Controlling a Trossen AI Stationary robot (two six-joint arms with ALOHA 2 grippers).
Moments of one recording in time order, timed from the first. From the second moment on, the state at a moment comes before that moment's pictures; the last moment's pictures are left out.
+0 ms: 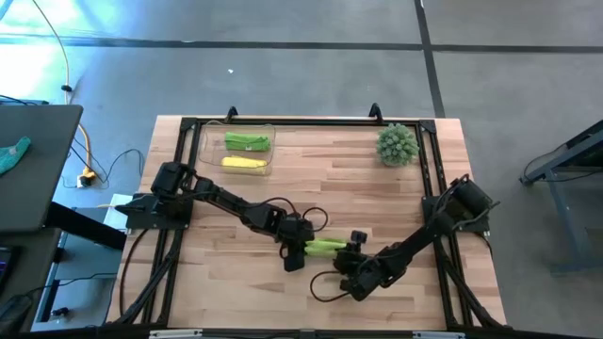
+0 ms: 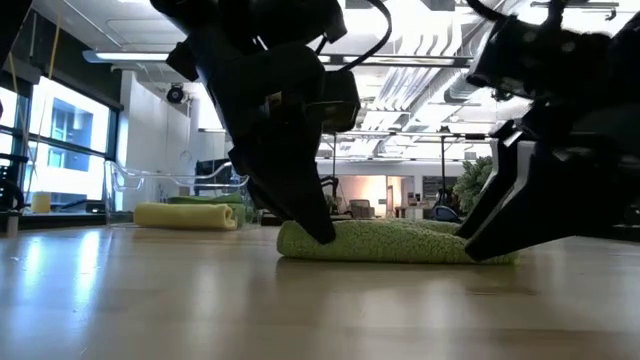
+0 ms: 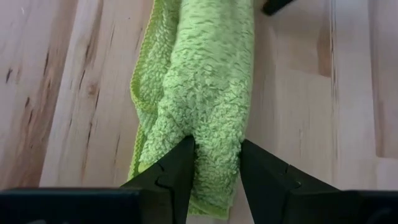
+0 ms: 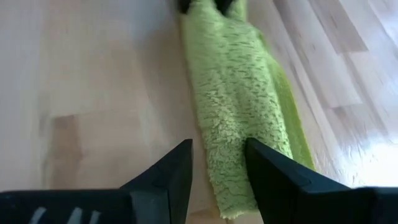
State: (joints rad) left arm -0.13 2.01 1.14 -0.18 0.10 -0.41; right arm 0.67 1.90 0.97 -0.23 0.67 0.68
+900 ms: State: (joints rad) left arm -0.14 2.00 1.14 -0.19 0.08 -0.37; right arm 0.62 1.88 0.93 -0.25 0.59 0.66
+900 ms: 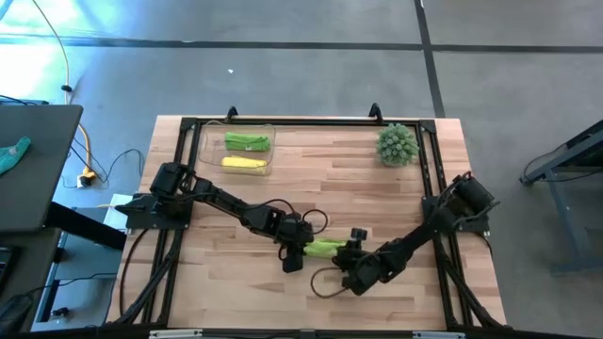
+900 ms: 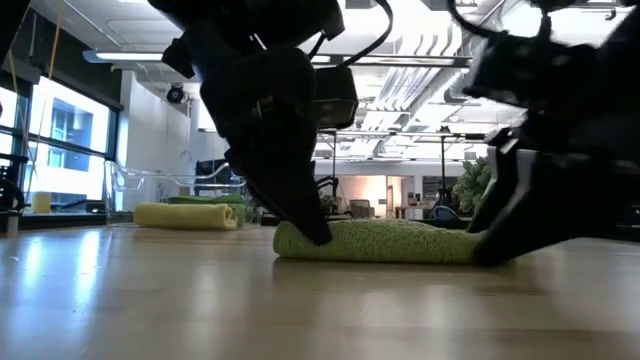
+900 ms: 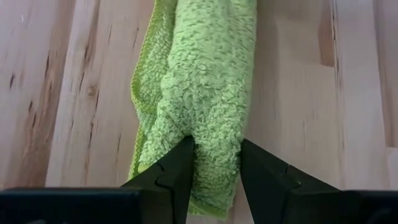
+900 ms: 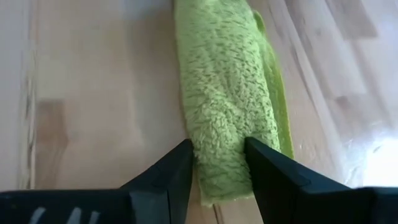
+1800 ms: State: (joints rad) left arm -0.34 1.90 1.14 -0.11 -0.42 0.11; right arm 0.49 1.84 0.88 -0.11 0.18 0.97
